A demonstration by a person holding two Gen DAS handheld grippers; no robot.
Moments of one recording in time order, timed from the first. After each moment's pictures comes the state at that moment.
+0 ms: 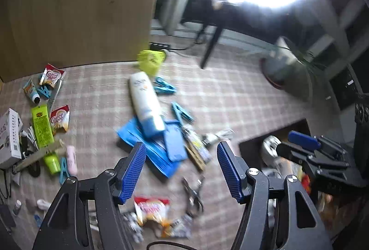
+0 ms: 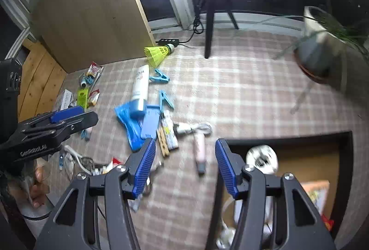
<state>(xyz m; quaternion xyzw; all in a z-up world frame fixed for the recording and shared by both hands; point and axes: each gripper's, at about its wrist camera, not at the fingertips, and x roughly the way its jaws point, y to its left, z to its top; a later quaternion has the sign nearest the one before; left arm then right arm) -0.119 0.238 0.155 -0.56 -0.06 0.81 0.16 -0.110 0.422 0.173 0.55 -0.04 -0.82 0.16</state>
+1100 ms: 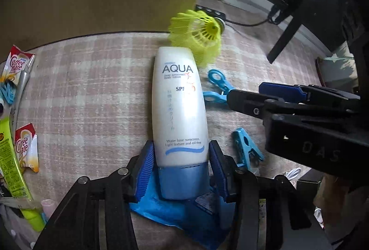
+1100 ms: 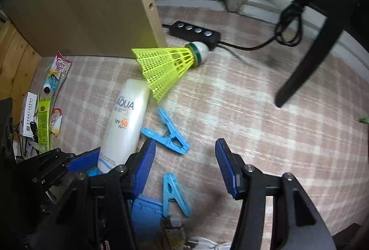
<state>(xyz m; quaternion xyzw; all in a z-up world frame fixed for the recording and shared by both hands) -0.225 0.240 0.018 -0.63 -0.06 0.77 0.12 -0.280 0.303 0.053 0.62 0.04 -0.76 0.20</state>
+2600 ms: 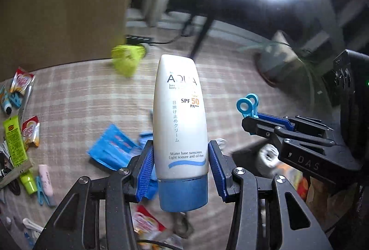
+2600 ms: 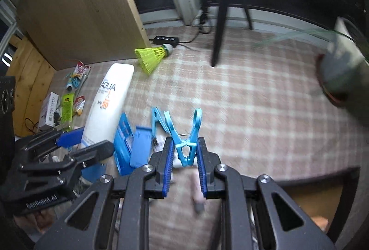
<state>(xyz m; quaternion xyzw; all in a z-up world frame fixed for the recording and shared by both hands) -0.148 0.299 0.123 -0.57 -0.06 0.79 0.22 -0.158 0.420 0.147 0.57 -0.02 -0.81 0.15</state>
